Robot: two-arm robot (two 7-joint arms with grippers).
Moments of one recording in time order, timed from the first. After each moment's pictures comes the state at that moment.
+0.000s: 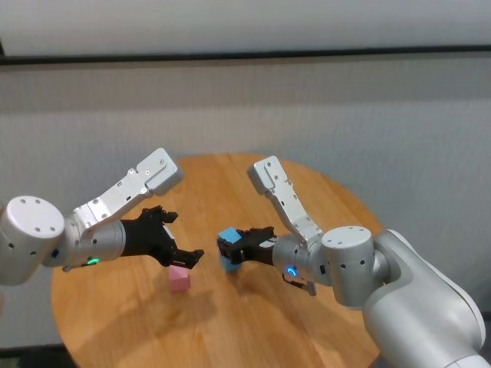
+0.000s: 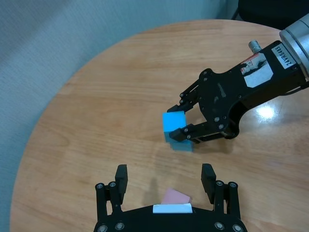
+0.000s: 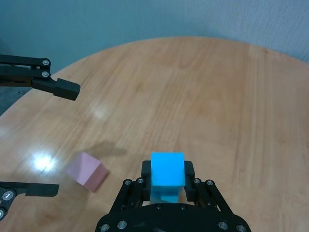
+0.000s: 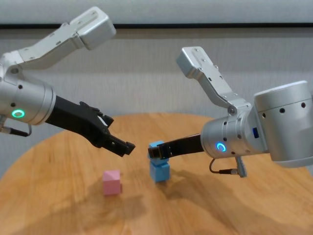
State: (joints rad) left arm -0.61 0.47 0.60 -1.30 -0.09 0.35 -0.66; right arm 0.63 0.00 -0.41 -0.89 0.09 0.42 0.37
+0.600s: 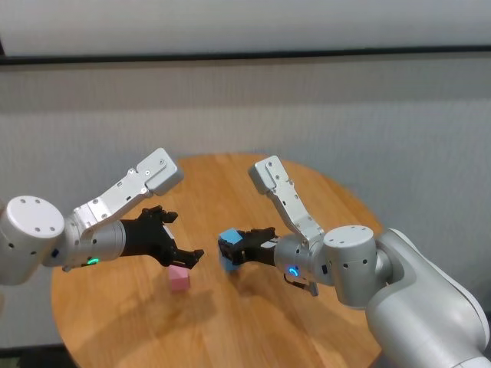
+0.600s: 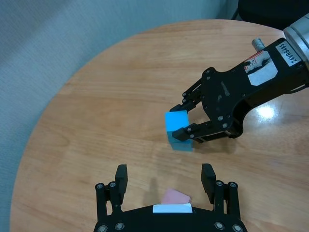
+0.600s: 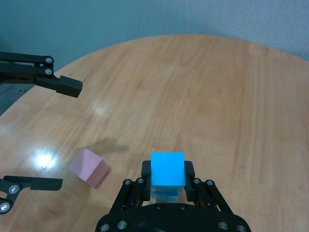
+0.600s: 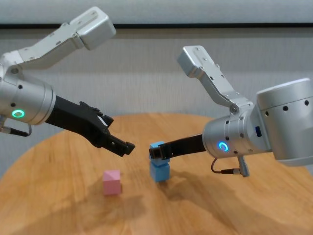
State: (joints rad) left arm -0.61 0.47 0.60 -1.30 -0.09 0.35 -0.66; right arm 0.62 0.01 -0.42 -0.91 0.10 0.43 0.36
